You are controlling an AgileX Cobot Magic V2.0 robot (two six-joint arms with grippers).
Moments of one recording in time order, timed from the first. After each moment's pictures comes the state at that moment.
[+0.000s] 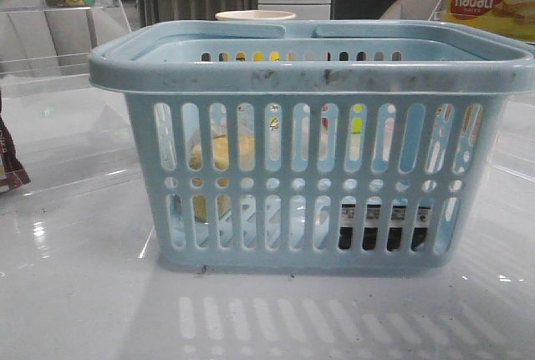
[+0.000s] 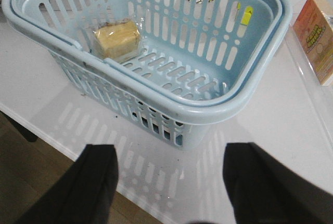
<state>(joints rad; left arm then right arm) -0.60 1.19 -1.54 -0.05 1.26 0.19 0.44 0.59 -0.77 0.08 0.81 -0.05</state>
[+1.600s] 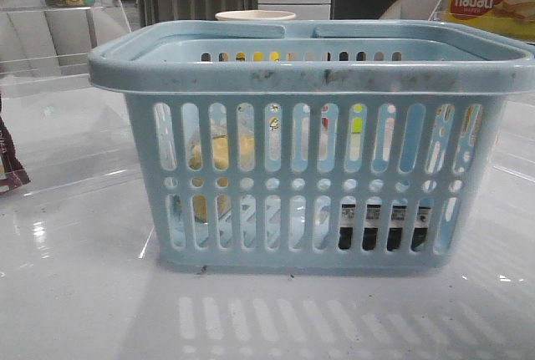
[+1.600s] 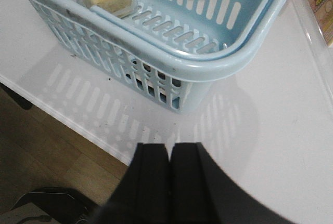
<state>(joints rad) -0.60 0.66 -0.72 0.05 0.67 0.05 0.44 0.59 -0.72 0.06 0.87 -0.05</state>
